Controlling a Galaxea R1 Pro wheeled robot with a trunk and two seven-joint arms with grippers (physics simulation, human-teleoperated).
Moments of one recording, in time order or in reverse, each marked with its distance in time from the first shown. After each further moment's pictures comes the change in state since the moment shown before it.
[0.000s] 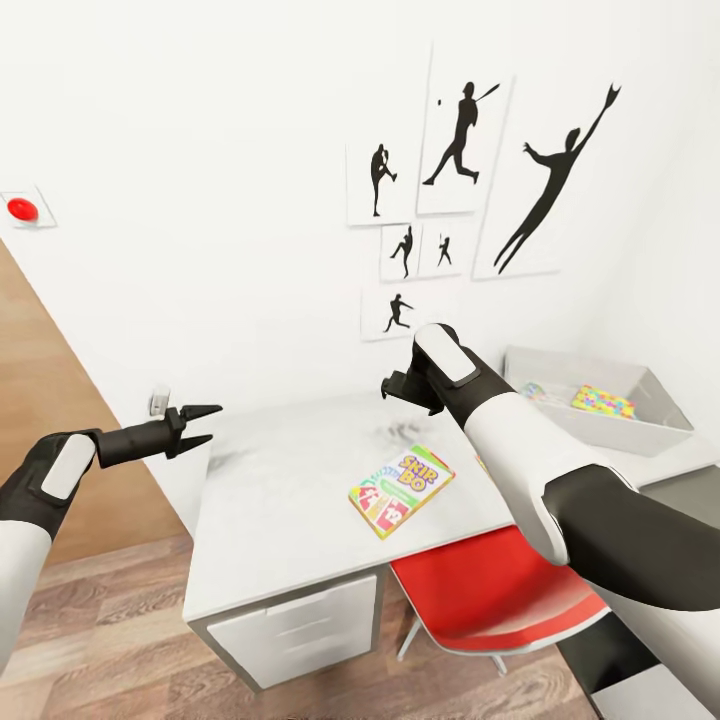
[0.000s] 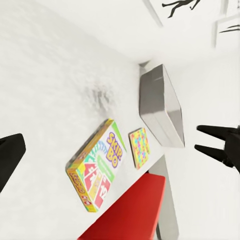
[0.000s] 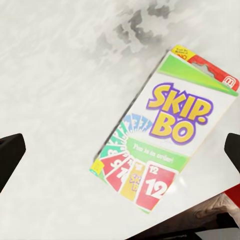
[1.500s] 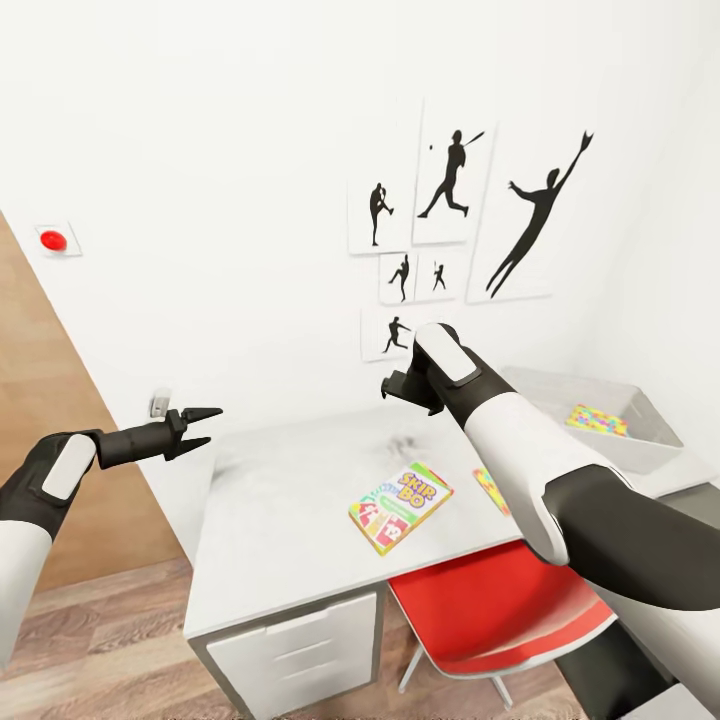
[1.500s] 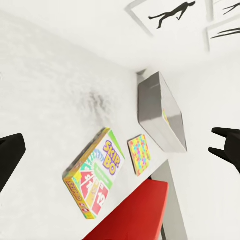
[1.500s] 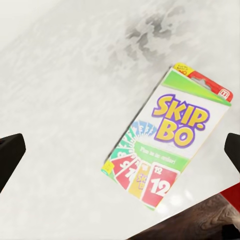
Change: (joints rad) left arm 0.000 0.000 -0.005 0.002 0.000 -0.013 0.047; right arm 0.000 0.000 -0.006 -0.001 -0.002 0.001 0.000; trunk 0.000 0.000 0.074
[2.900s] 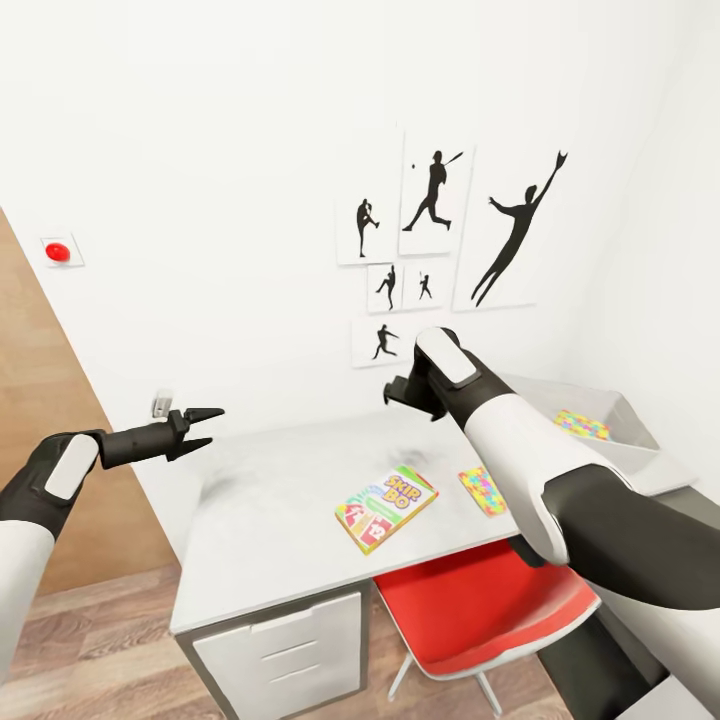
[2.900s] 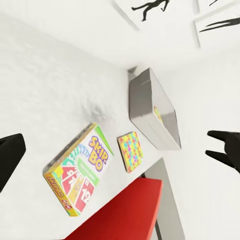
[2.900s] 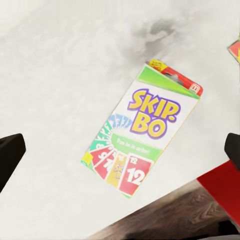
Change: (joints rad) left arm 0.000 -0.006 -0.001 0.000 0.000 0.001 0.006; right arm 0.001 0.000 -0.010 0.029 -0.001 0.006 -0.012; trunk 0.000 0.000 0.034
